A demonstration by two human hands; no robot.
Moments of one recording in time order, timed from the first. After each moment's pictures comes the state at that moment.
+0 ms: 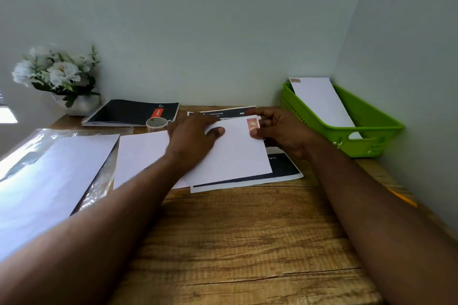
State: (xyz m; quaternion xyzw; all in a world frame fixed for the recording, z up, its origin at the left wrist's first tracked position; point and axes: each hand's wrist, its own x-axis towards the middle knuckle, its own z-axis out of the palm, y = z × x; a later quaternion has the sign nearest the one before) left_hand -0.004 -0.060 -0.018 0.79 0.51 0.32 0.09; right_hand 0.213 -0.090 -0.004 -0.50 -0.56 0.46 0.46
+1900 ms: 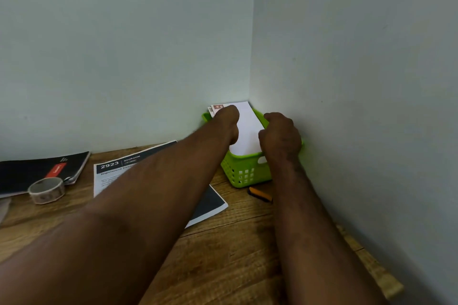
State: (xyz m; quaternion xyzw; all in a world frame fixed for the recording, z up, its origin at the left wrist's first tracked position) left_hand 0.282 -0.046 0.071 0.48 0.47 0.33 0.66; right_hand 0.338 -0.131 0.035 -0.84 -0.37 -0.09 0.38
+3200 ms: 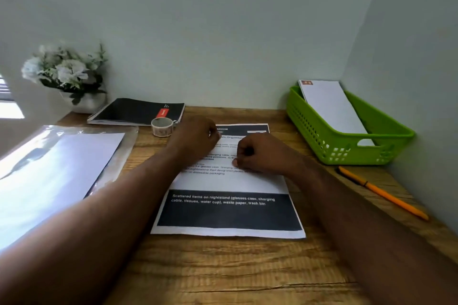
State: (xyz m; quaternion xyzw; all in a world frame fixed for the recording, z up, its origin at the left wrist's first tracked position) left_hand -0.012 -0.026 -0.028 0.84 0.47 0.28 0.02; right_hand 0.173 -0.097 -0.016 -0.58 -0.79 0.13 0.17
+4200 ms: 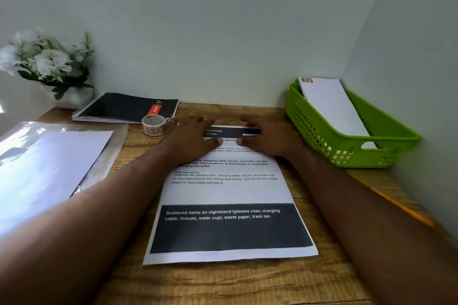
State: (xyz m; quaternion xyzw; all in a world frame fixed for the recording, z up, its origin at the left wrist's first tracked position) left_hand -0.011 -0.008 -0.037 0.86 0.49 0.13 0.04; right_hand 0.210 -0.039 -0.031 -0.64 -0.72 0.13 0.24
